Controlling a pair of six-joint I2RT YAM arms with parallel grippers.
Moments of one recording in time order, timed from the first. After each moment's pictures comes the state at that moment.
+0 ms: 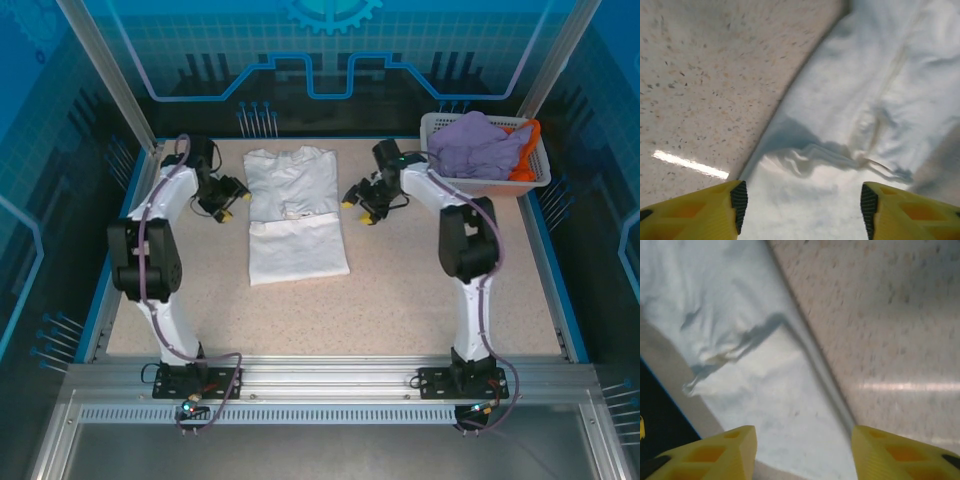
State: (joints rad) left arm 0.03 1.82 1.53 -0.89 0.30 -0.80; right arm 0.32 2.07 1.69 -0.83 -0.52 0.83
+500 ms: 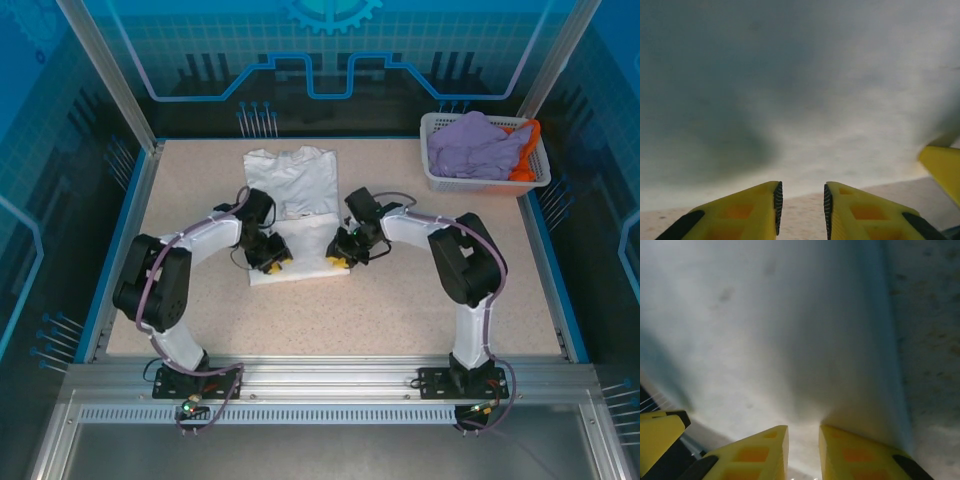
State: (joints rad) left arm -0.31 1.73 1.06 -0.72 0.39 -0.84; right arm 0.53 1.99 1.25 -0.51 -0.53 0.88
